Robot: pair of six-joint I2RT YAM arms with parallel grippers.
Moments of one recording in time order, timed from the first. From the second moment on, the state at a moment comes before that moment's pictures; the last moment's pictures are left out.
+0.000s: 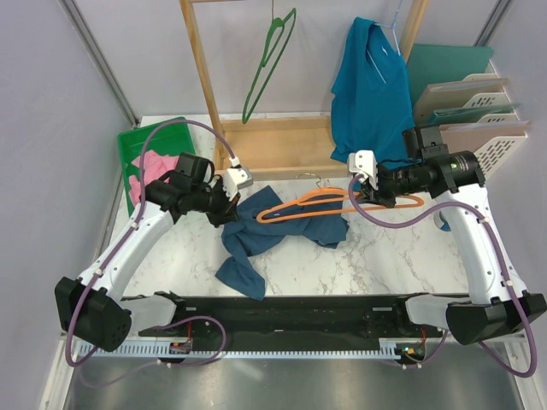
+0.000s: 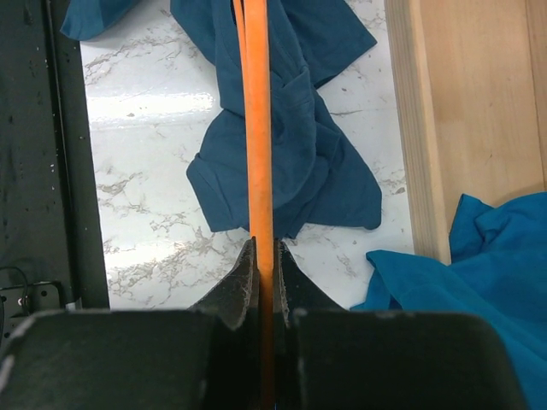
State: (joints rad) left arm -0.37 1.21 1.11 -0.84 0.55 0.50; right arm 0.20 1.26 1.52 -1.31 -0.77 -1.15
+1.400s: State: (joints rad) left arm -0.39 1.23 1.18 -0.91 0.58 0.54; right arm 0.22 1.31 1.40 -1.09 -0.85 -1.06
